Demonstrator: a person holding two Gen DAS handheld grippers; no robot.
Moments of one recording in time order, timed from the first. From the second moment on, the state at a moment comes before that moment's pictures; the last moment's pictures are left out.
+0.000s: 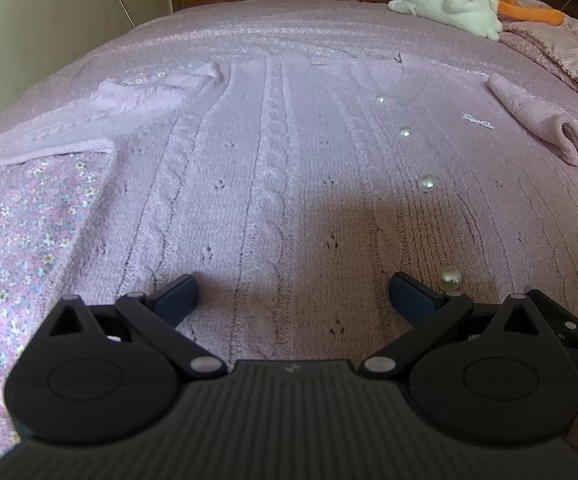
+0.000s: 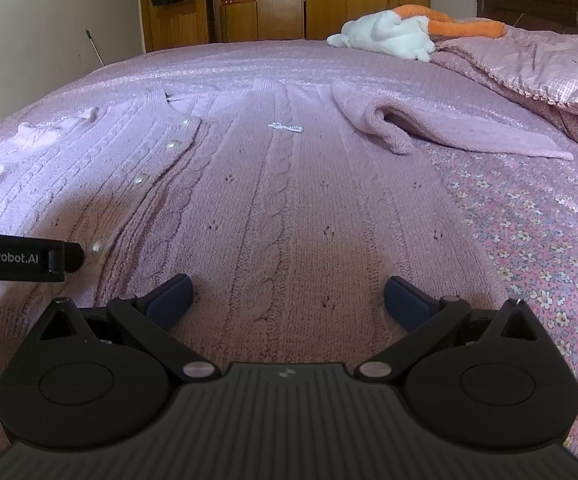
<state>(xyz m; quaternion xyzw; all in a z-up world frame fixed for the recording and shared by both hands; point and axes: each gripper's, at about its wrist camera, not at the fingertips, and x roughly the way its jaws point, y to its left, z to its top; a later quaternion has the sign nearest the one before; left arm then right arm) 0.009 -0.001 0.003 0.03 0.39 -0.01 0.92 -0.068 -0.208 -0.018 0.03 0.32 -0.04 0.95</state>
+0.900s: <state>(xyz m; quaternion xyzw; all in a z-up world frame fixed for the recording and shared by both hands) 0.005 -0.002 0.002 0.03 0.38 -0.01 0.92 -0.068 -0.207 -0.017 0.02 0.32 -0.04 0.94</state>
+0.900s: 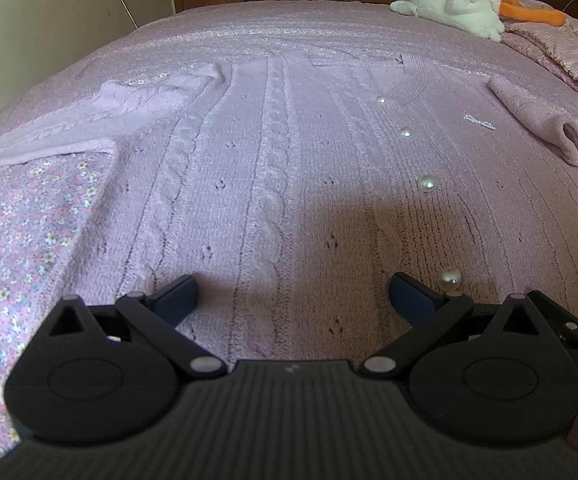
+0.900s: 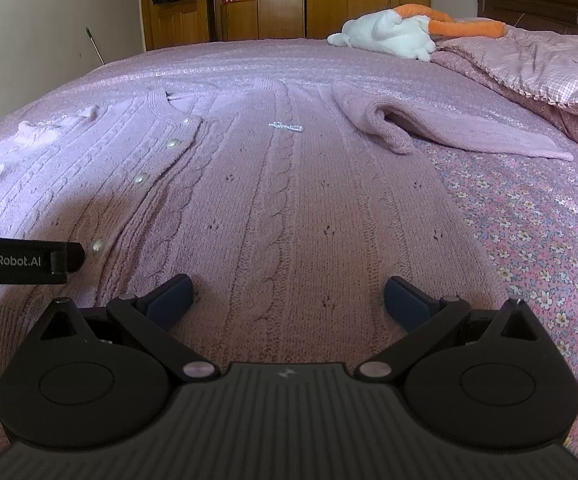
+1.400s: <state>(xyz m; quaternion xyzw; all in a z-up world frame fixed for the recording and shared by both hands) 0.005 -0.002 0.002 0.03 0.38 -0.01 0.92 -0.067 -0.207 -0.017 0.02 0.33 -0.04 0.94</state>
